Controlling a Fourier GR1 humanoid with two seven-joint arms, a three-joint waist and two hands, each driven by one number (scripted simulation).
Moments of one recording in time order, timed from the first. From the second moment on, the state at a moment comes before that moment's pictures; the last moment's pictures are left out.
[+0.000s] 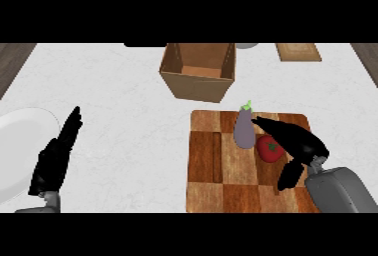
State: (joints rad) left arm 0.01 0.20 0.04 -1.56 -0.18 0.06 0.09; right arm -0.25 -0.32 0.21 -1.44 0.80 0.56 0.15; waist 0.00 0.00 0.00
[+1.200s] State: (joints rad) left arm -0.06 0.17 0.02 -1.56 -0.21 0.01 0.09; right arm -0.62 -0.53 0.10 -1.02 0.95 0.29 -0.38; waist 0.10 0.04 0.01
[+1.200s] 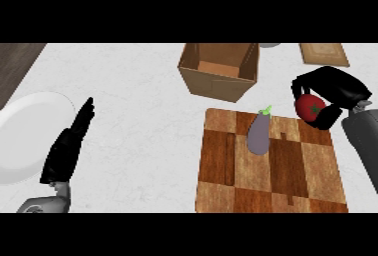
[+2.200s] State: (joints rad) left arm -0.08 0.16 0.02 -1.52 -0.22 0.01 0.09; right arm -1.10 -0.58 -0.14 -0.47 0.71 0.32 -0.88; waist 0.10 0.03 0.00
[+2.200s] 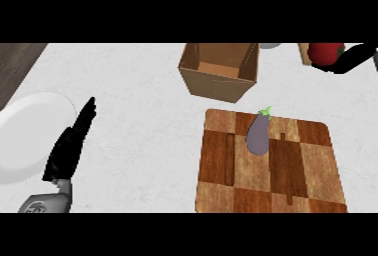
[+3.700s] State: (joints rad) left arm -0.03 0.16 0.03 -1.56 -0.22 0.01 0.08; right arm -1.42 -0.14 -0.03 -0.16 0.77 0.24 -0.64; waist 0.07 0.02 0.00
